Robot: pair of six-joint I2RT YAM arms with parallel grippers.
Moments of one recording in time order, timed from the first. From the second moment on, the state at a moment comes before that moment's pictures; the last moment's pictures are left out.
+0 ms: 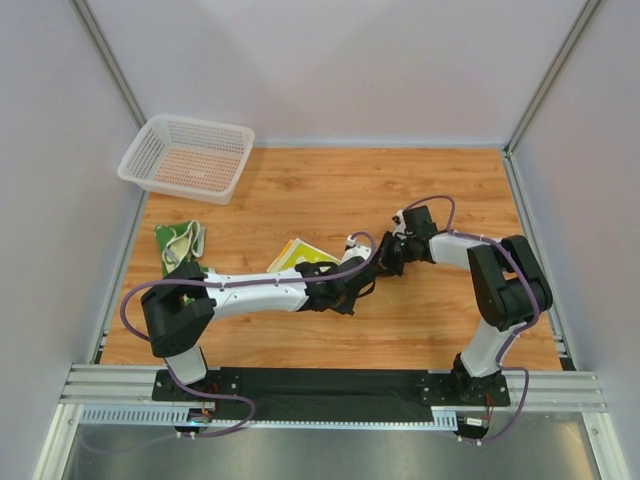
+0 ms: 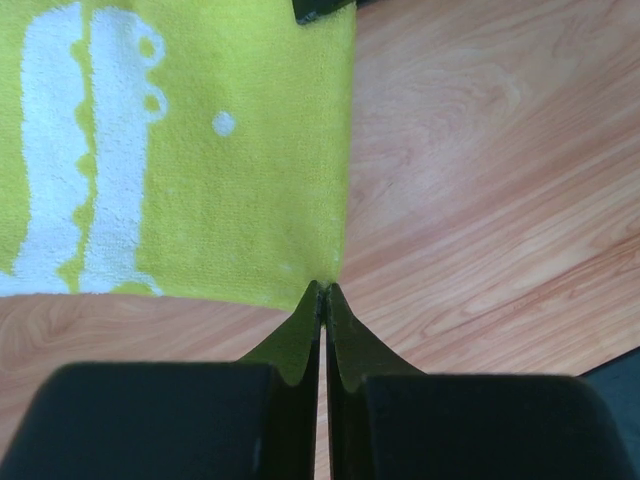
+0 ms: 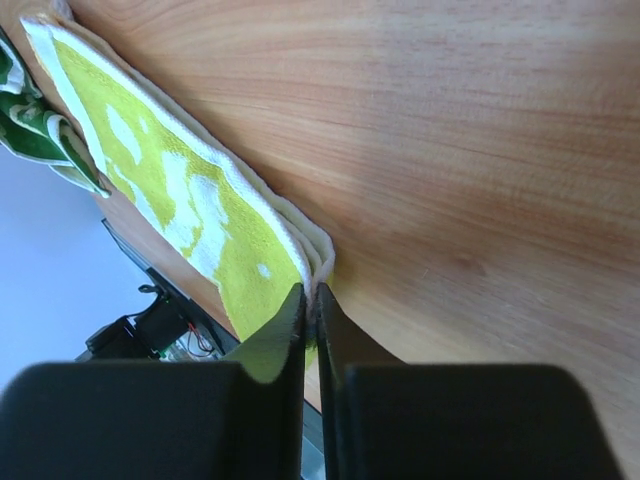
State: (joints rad) left arm -1.15 1.71 1.15 -0.45 -0.29 -0.60; right arm 0.29 1.75 0.86 -0.17 -0.63 0.76
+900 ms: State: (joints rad) left arm -1.15 1.71 1.08 -0.30 -0.07 -0.71; right arm 0.21 1.54 1.04 -0.55 -0.35 0.56
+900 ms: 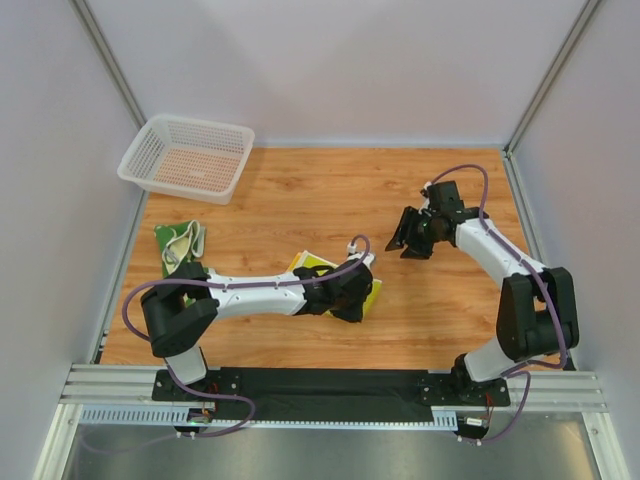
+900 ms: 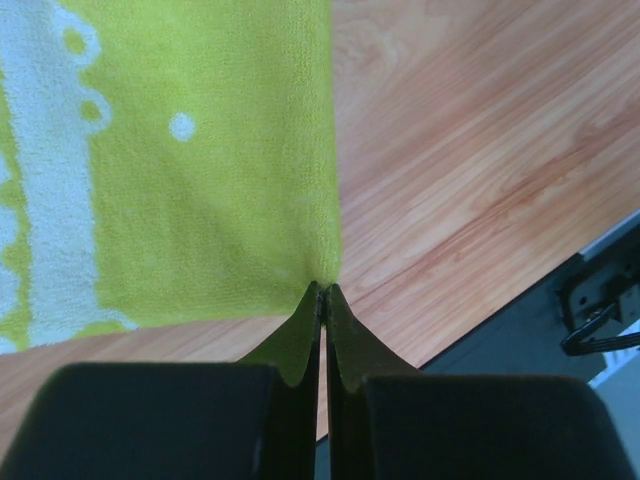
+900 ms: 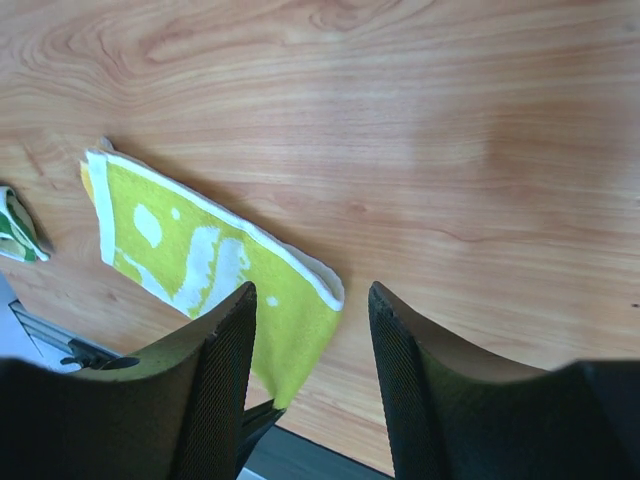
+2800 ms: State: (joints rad) left arm -0.90 1.64 0.72 0.01 0.17 -1.07; right arm 0.44 1.54 0.82 -0.28 -0.69 0.53
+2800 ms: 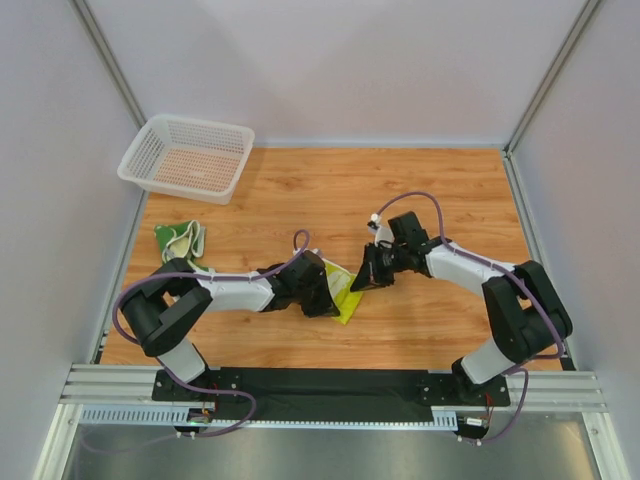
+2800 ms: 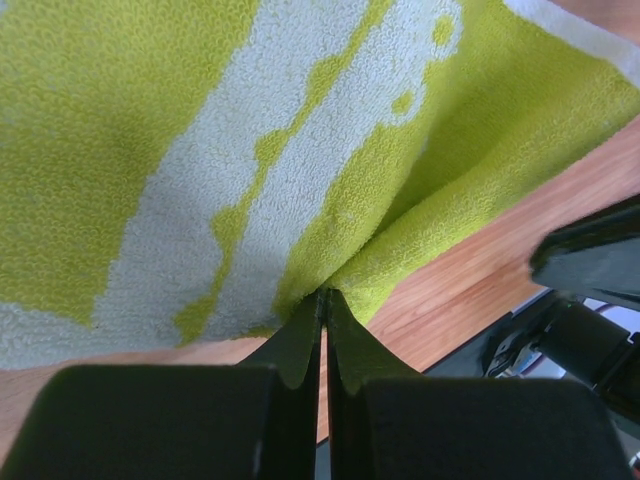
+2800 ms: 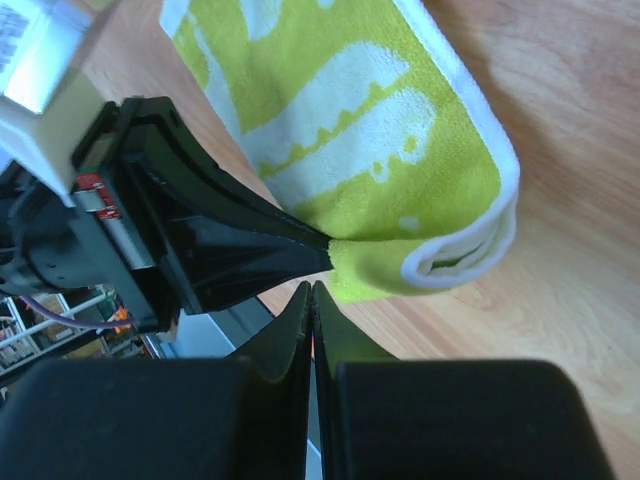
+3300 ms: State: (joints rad) left arm -0.89 1.64 0.73 0.01 0.18 -1.07; right arm 0.34 1.76 0.80 -0.11 -0.75 0.57
